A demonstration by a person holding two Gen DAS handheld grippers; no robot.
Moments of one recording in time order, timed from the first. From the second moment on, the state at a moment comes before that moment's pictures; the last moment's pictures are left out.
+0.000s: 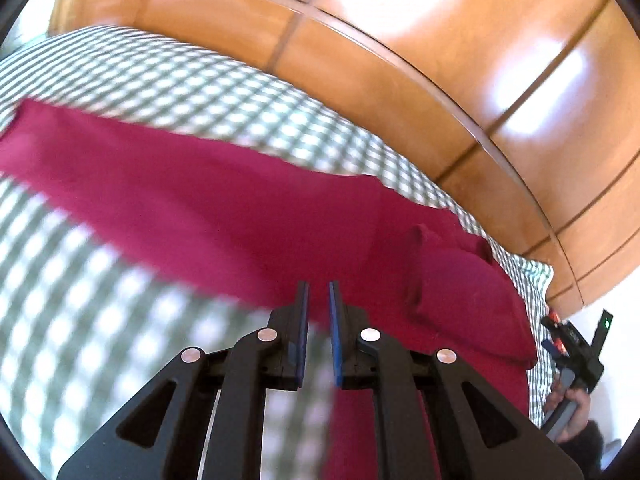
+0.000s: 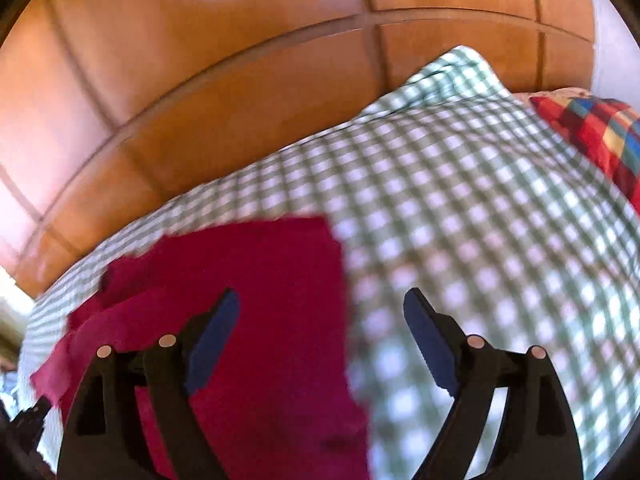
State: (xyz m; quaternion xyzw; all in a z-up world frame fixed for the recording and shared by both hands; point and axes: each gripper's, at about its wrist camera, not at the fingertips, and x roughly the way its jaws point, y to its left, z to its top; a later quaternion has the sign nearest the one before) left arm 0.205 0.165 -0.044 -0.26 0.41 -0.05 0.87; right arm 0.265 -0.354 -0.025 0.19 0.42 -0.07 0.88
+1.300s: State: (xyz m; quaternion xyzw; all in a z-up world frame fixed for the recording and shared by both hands) left arm 0.224 0.403 -0.054 -0.42 0.33 0.18 0.82; right arm 0.185 -0.181 -0.076 -0.01 0.47 0.02 0.88
